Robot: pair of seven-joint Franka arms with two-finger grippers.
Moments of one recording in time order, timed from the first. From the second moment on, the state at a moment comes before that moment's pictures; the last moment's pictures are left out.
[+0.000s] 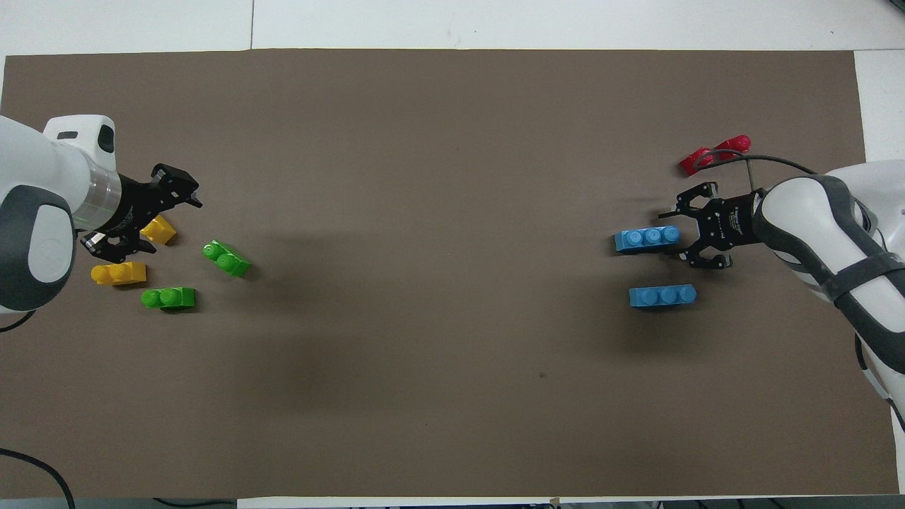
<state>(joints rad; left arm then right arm) -0.06 0.08 0.00 -1.90 -0.05 1.98 -0.76 -0.18 0.33 0.05 -2.03 0.62 2.19 0.86</state>
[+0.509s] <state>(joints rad) -0.02 -0.05 0.00 -1.82 -0.05 1.76 -0.41 -0.18 0.17 0.05 -1.94 0.49 2.05 0.88</state>
